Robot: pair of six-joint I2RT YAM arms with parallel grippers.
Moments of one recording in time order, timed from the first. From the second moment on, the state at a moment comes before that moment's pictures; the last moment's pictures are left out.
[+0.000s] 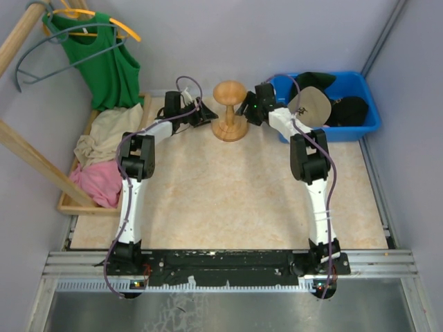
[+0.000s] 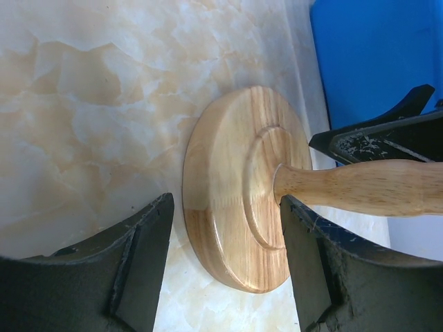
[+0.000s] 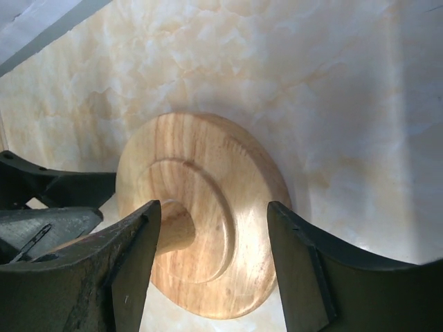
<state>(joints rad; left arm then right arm) -0.22 2.55 1.95 0.15 0.66 -0.65 0.31 2.40 2.00 -0.30 -0.13 0.73</state>
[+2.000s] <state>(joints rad) -0.33 1.87 0.98 0.05 0.63 -0.51 0.42 1.78 1.00 -0.16 -0.33 0.65</state>
